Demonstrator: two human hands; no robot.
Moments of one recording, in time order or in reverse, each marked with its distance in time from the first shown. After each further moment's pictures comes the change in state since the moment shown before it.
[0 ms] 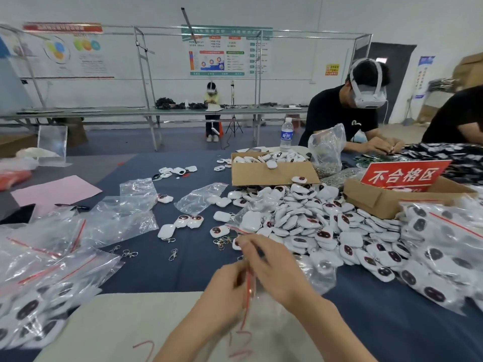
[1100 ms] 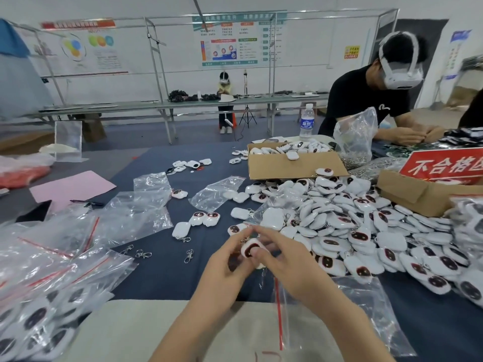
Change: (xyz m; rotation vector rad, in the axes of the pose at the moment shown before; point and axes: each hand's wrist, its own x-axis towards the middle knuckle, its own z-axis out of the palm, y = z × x) left_hand 0.044 -0.047 -0.019 -0.431 0.176 0.060; right_hand 0.042 0.031 0.026 0.175 -0.078 0.014
